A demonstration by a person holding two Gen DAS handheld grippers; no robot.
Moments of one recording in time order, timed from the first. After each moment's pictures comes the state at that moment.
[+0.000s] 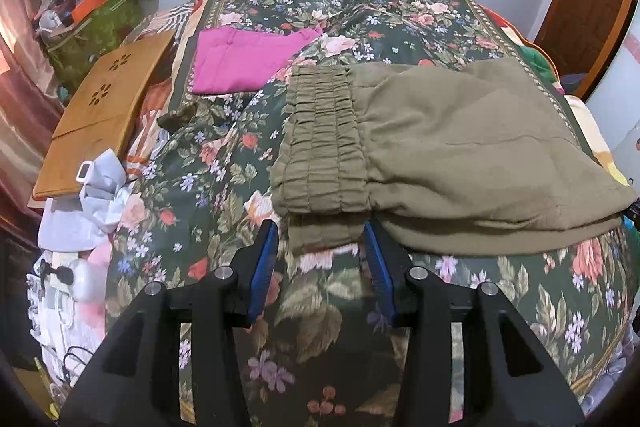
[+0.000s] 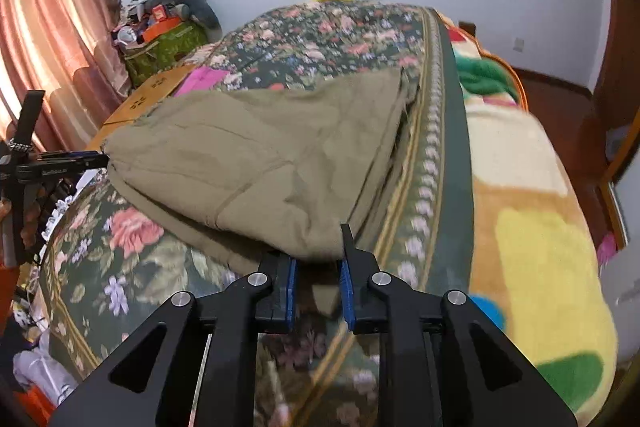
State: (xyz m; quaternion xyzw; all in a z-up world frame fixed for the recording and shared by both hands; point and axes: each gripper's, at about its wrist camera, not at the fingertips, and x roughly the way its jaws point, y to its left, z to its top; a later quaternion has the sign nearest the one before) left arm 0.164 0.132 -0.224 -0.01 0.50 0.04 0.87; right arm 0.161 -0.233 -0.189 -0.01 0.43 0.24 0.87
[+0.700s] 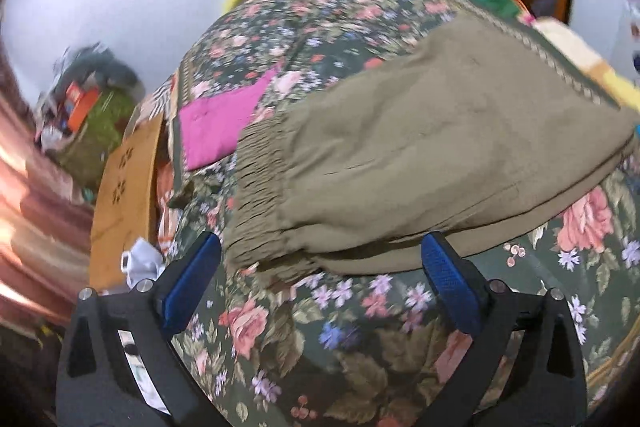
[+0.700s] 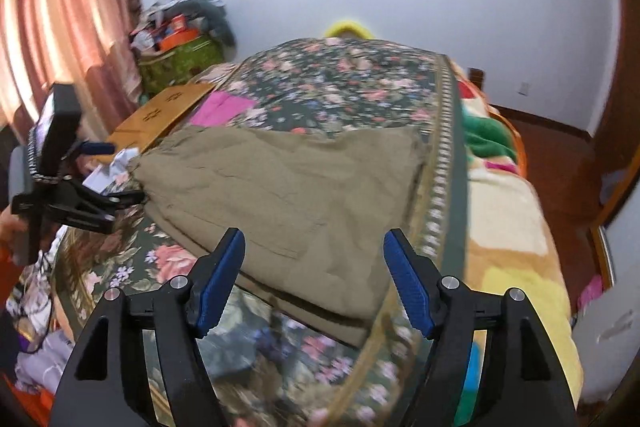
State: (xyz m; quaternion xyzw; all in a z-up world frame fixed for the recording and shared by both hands) left arm 0.175 0.047 -0.216 0.19 0.47 0.01 0.86; right arm 0.146 -0.204 -0.140 -0.05 0.38 0.27 0.88
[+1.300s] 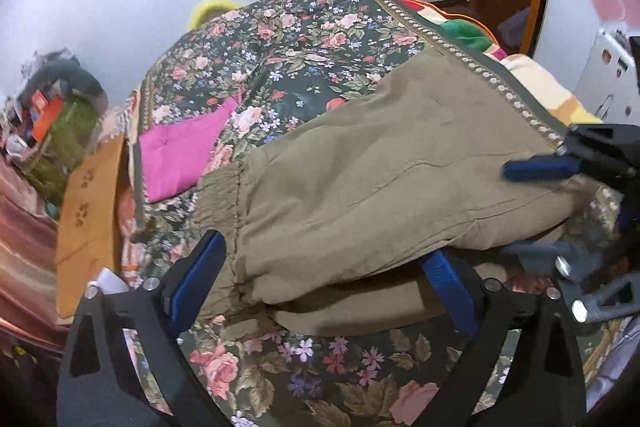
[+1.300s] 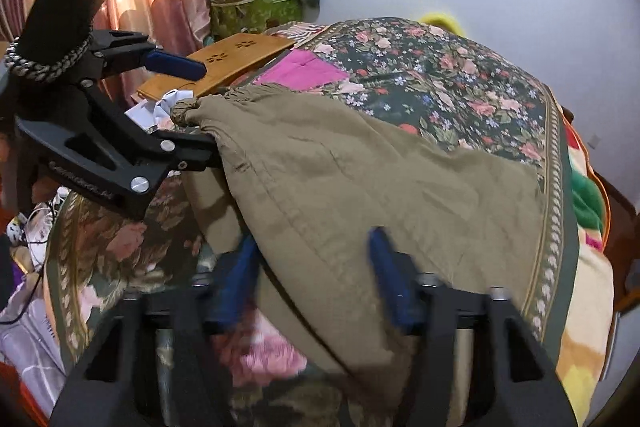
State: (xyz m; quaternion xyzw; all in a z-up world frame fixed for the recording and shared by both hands) left arm 0.202 0.042 -0.188 0.13 0.46 -0.06 0.88; right arm 0.168 -0.100 -0.173 -0.14 0.39 0.38 0.83
